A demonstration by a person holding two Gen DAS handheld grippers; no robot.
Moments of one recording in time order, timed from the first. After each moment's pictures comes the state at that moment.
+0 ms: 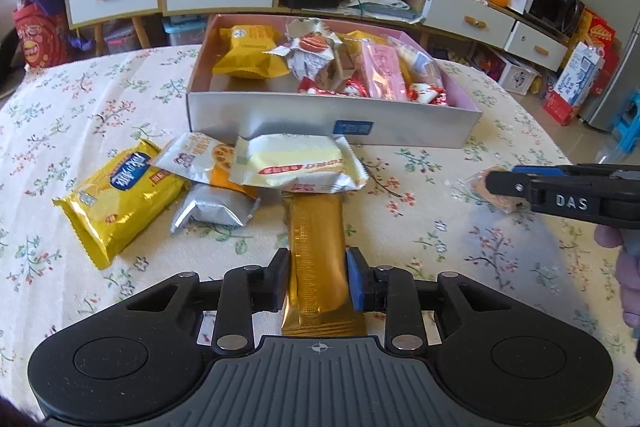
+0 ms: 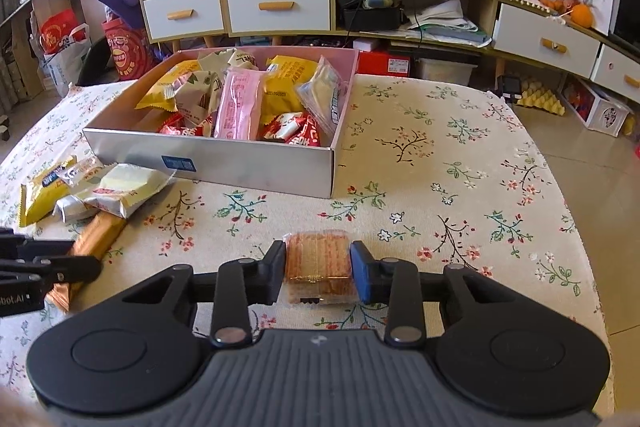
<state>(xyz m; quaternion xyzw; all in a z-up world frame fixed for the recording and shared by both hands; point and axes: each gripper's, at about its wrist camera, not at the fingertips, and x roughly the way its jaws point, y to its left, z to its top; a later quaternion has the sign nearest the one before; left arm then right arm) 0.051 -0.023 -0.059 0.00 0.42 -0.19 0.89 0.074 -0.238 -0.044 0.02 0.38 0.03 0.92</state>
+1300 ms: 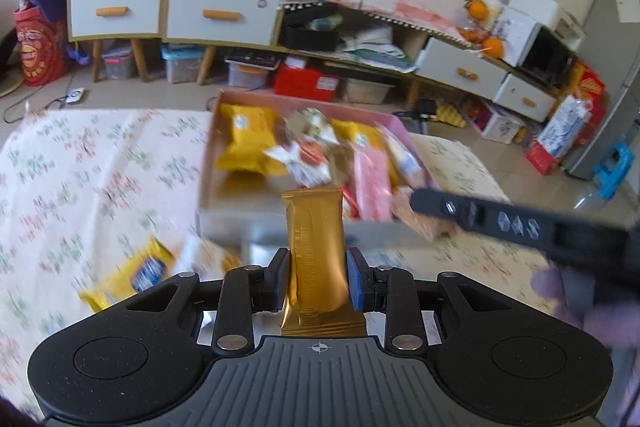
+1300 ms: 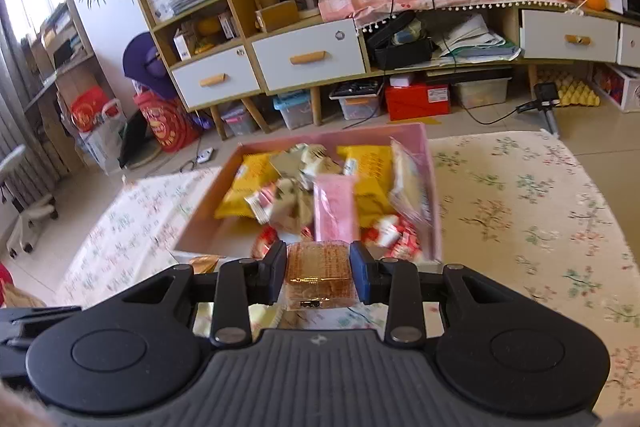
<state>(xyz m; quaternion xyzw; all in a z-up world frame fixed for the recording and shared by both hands) 0.101 -0.014 0.014 -0.05 0.40 -0.20 0.90 0.110 -0.207 0.007 0.14 0.33 0.07 0.93</state>
